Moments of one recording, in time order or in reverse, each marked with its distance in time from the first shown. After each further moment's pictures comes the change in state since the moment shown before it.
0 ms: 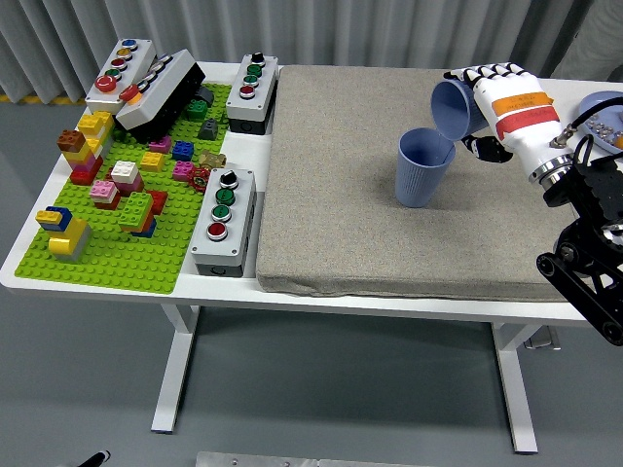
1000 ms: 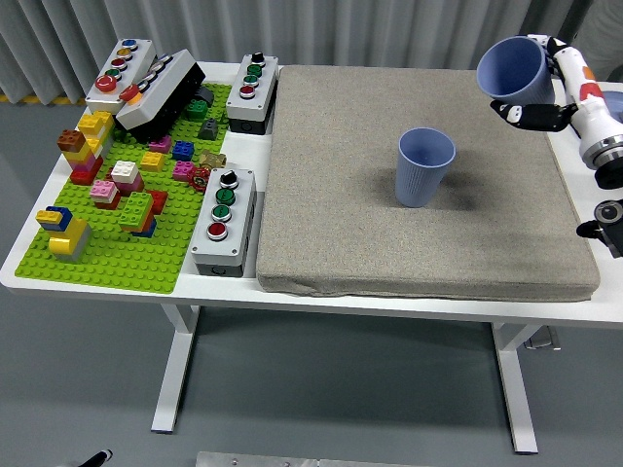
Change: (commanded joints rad) left arm -0.001 -0.005 -0.009 0.000 0.010 0.000 0.002; right arm -0.056 0.034 0.347 -0.077 0.776 0.145 0.119
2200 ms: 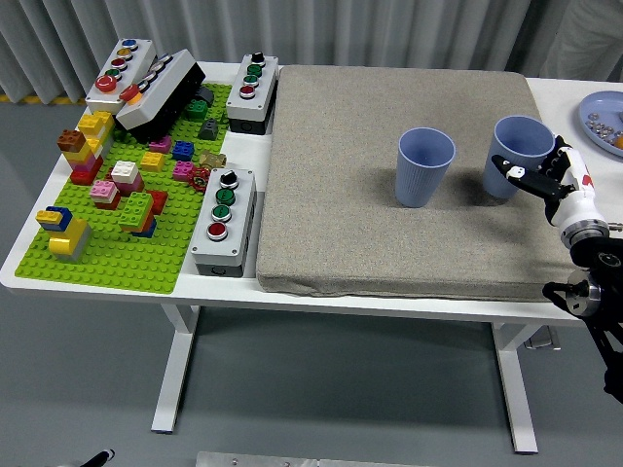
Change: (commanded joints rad) left arm -0.002 -0.006 -0.008 0.000 -0.003 0.003 0.000; right arm -0.151 0.095 -0.030 -0.137 0.558 -0.019 0.157
